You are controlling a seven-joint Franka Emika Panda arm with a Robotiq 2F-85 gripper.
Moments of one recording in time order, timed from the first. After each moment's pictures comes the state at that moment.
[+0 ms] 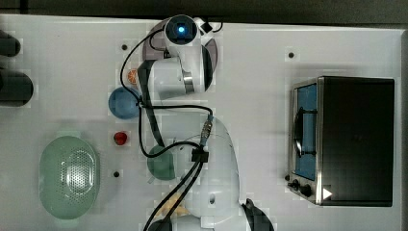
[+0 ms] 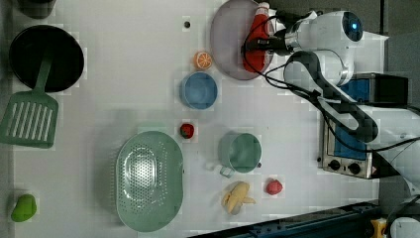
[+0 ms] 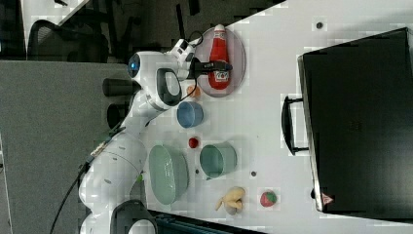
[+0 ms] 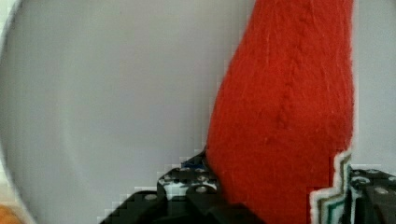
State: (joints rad) arm -0.03 0.90 0.16 -1.47 -0.18 0.82 -0.56
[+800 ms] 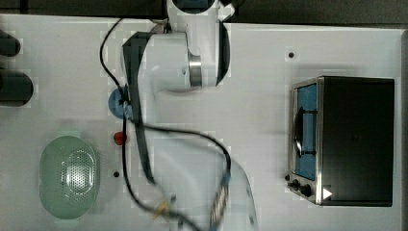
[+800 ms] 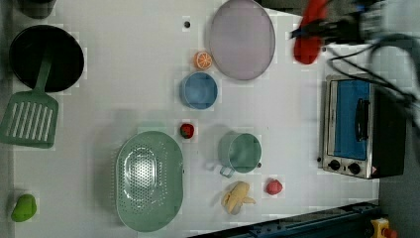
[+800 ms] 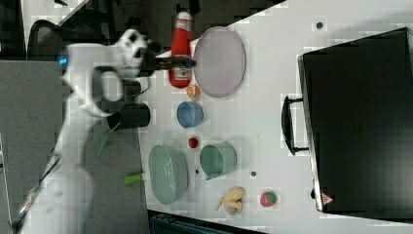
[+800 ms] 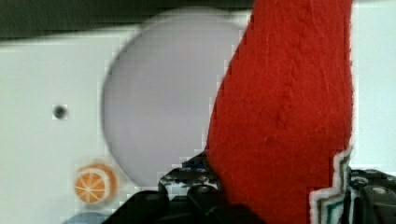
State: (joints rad) arm -0.07 0.50 0.15 -1.53 -0.07 0.56 -0.56
